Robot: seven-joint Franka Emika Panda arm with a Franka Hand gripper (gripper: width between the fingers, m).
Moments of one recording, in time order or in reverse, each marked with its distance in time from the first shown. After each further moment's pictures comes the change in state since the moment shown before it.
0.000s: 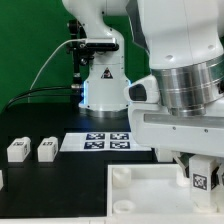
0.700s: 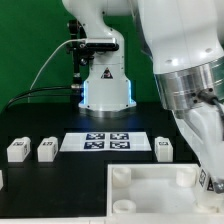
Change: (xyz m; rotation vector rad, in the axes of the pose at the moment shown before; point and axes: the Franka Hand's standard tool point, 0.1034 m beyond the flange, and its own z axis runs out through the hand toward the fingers) arm -0.008 -0.005 0.012 0.105 -0.009 0.831
